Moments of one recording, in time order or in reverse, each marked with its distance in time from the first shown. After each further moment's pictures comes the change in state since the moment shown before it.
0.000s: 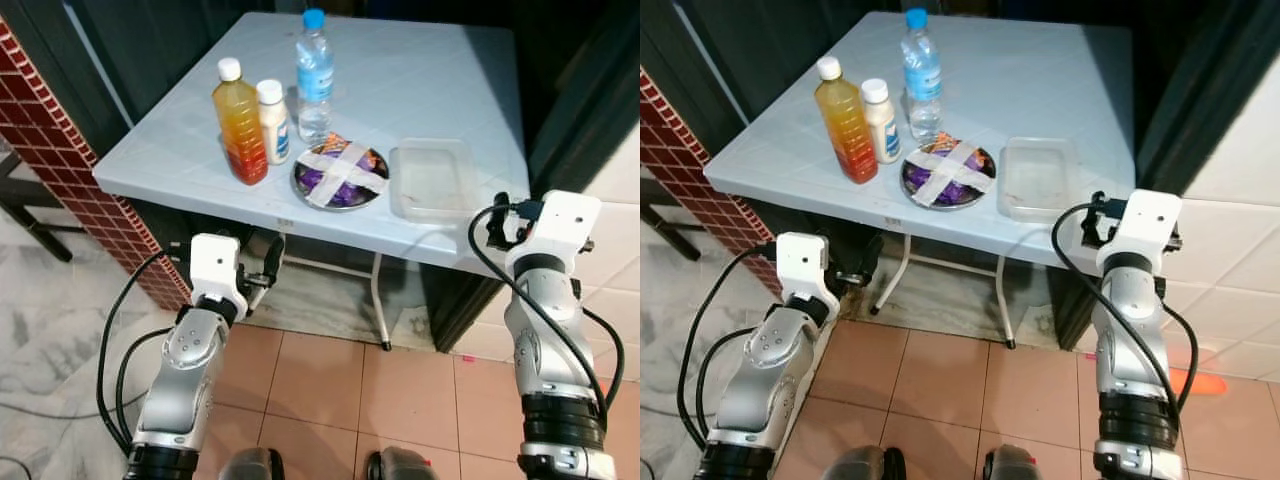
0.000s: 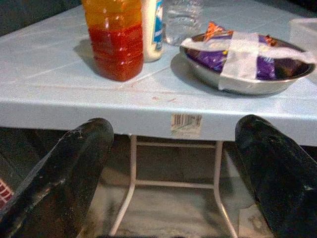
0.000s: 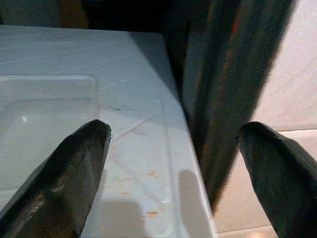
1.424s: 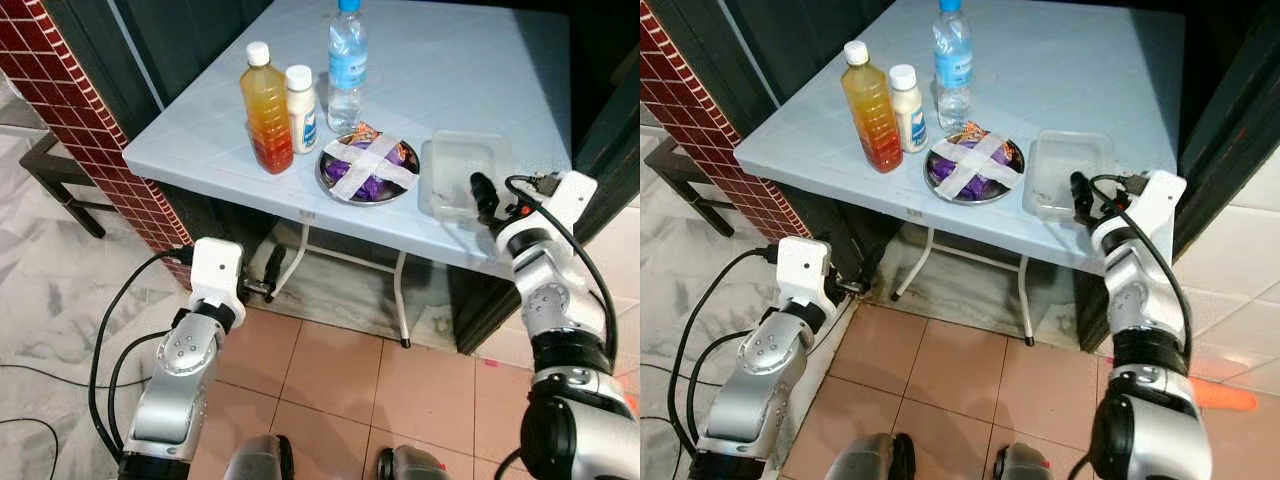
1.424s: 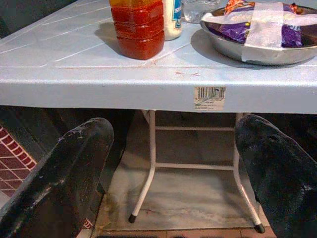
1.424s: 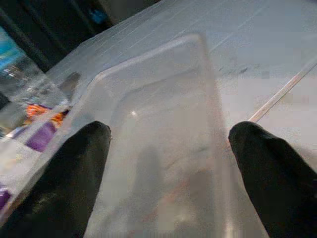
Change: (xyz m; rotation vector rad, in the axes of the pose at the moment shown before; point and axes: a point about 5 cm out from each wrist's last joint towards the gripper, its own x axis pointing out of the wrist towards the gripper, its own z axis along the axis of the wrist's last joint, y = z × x) left arm -0.006 0.000 0.002 0.061 0.020 -0.040; right arm 0.047 0.002 -0.011 0.478 0.123 0.319
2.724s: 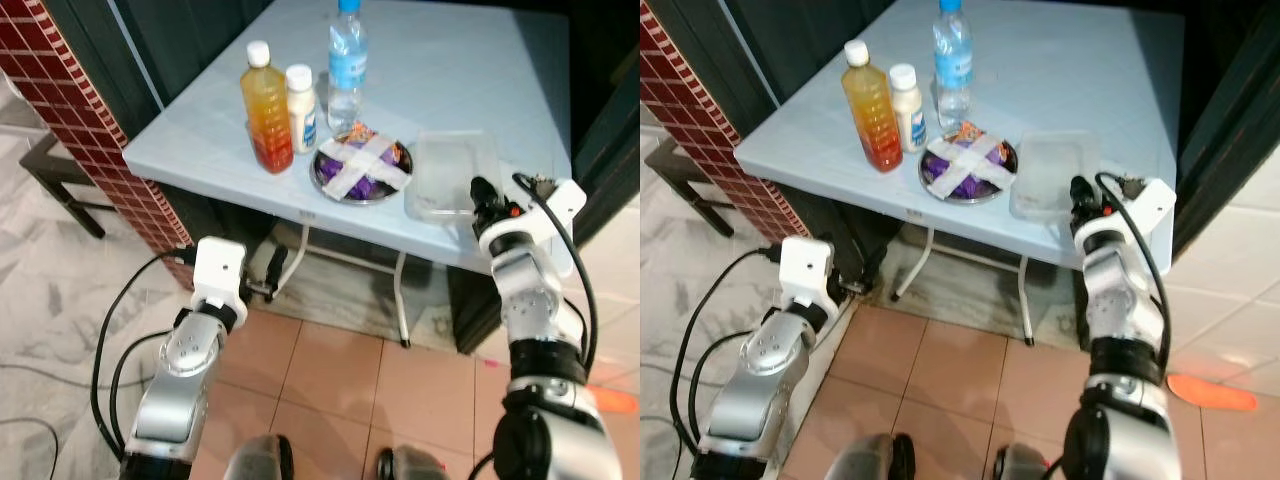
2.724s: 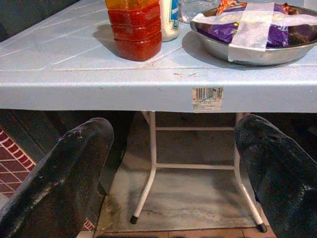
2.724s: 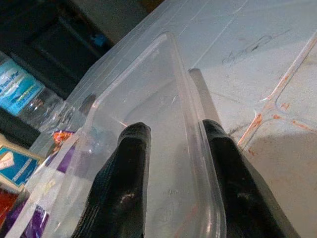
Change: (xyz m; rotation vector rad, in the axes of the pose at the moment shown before) left arm 0.001 -0.001 0.001 0.015 -0.002 0.001; right arm -0.005 0.024 -0.007 0.188 -0.058 -0.070
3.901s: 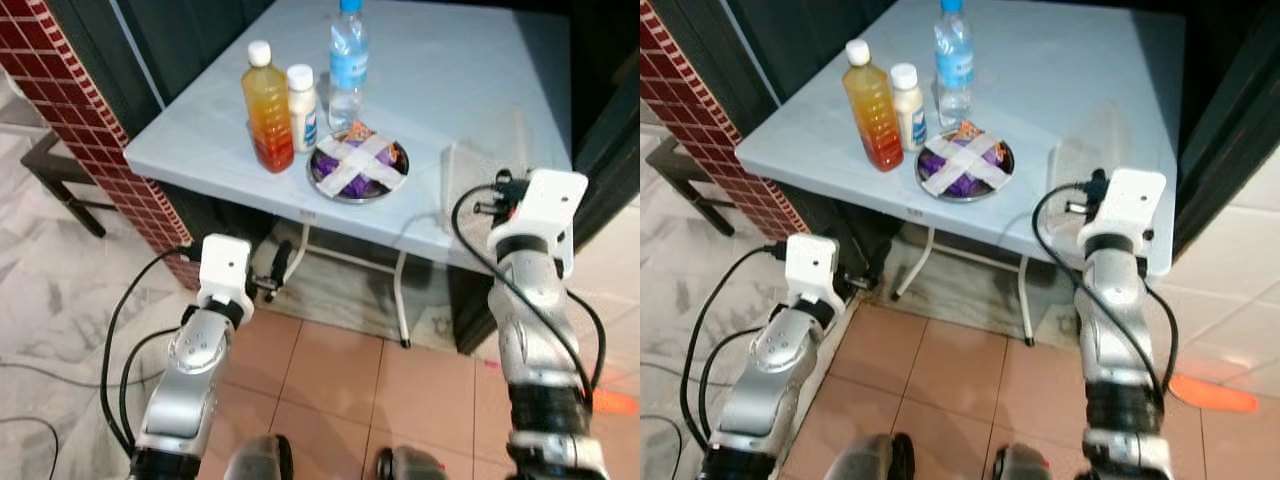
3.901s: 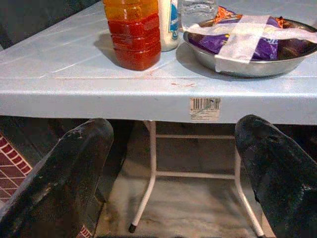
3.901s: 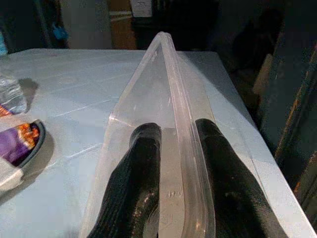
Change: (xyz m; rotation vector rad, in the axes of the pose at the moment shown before) left arm 0.006 -0.007 0.001 -0.011 -0.034 0.015; right arm -0.036 0.027 0.012 -0.680 -0.194 -0.112
